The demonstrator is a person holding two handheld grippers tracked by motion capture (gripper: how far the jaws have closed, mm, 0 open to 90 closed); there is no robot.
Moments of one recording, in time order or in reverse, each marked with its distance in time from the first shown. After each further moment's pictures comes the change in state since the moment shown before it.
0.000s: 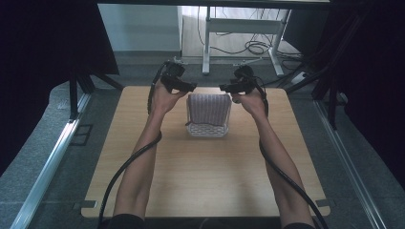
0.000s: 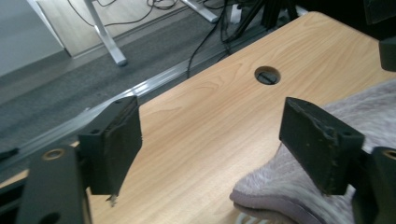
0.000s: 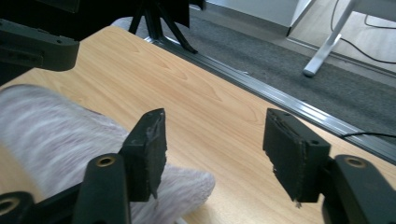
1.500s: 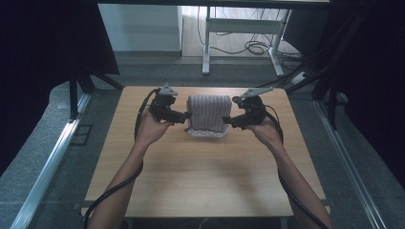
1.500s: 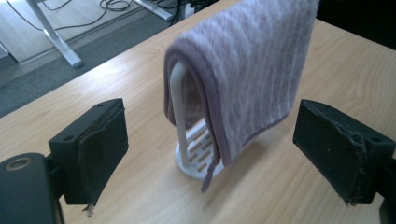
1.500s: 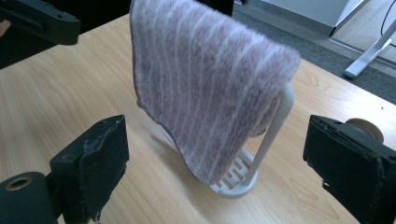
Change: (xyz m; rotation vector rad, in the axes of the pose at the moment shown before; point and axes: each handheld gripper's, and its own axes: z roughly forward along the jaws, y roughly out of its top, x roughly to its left) left arm -0.036 -0.083 -0.060 -0.032 -0.154 0.080; right arm 0.046 -0.076 -0.059 0.000 0.131 -0.096
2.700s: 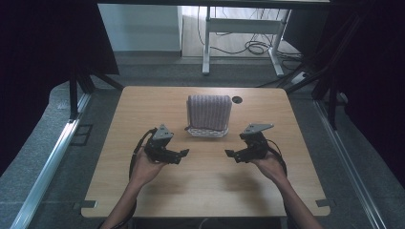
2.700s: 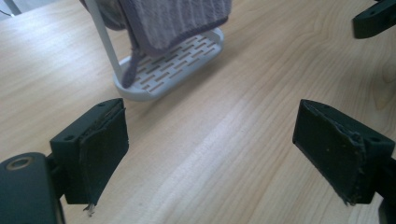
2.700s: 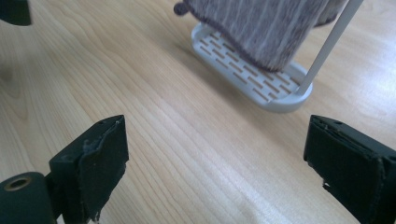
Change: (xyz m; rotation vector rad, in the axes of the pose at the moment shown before) left arm -0.057 -0.101 -0.008 0.003 -0.053 0.016; right arm 0.036 -0.096 0.003 0.071 0.029 -0.012
